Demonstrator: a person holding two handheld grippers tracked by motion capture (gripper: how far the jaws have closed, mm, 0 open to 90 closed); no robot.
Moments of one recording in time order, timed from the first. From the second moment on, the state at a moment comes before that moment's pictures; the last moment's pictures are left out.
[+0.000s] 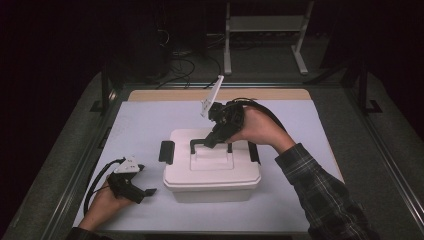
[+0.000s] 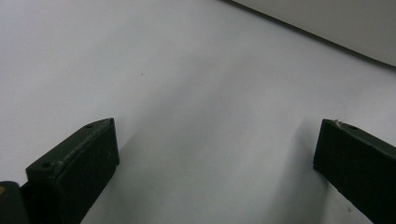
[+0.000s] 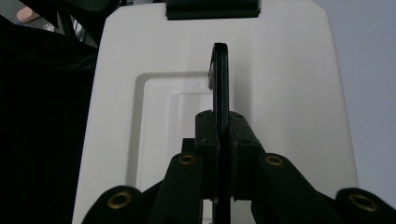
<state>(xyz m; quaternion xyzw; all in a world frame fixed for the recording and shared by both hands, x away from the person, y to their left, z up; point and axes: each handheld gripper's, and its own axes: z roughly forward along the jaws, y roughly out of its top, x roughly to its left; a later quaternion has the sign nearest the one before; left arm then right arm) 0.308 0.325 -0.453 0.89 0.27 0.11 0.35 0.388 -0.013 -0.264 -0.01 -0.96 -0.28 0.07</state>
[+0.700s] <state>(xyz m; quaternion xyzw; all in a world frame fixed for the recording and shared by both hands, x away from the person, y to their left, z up) 0.308 0.325 -0.453 0.89 0.27 0.11 0.35 0.376 -0.052 -0.257 -0.06 -0.94 -0.32 -0.04</state>
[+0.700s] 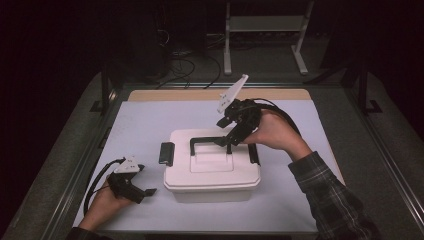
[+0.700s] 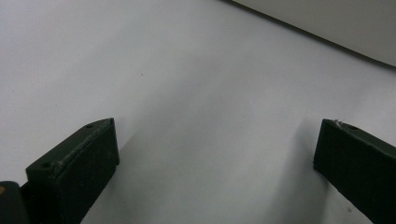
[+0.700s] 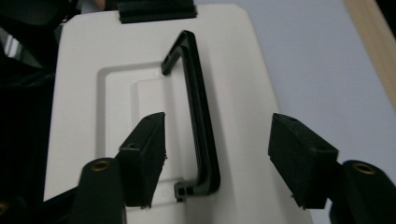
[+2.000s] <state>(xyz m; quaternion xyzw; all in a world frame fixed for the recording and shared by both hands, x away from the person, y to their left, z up) 0.308 0.325 -0.453 0.89 0.27 0.11 0.36 0.333 -0.197 -0.336 -0.32 -0.85 -0.38 -0.17</state>
